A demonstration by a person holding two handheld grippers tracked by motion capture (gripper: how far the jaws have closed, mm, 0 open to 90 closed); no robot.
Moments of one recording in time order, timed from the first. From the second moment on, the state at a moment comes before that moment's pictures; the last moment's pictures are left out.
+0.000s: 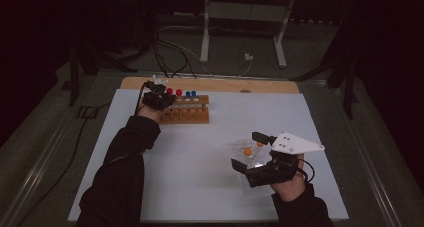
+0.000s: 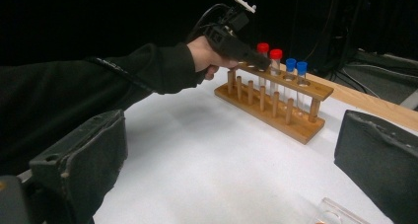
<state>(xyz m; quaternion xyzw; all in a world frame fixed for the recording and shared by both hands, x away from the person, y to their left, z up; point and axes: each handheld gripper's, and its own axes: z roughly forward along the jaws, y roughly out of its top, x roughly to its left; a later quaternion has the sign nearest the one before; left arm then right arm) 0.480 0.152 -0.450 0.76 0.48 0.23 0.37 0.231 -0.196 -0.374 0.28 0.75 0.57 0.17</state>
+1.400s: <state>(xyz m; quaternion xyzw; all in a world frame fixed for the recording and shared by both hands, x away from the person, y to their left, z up) 0.453 0.158 -0.415 0.75 0.45 0.25 0.41 0.229 -0.196 -0.372 0.28 0.75 0.57 0.17</state>
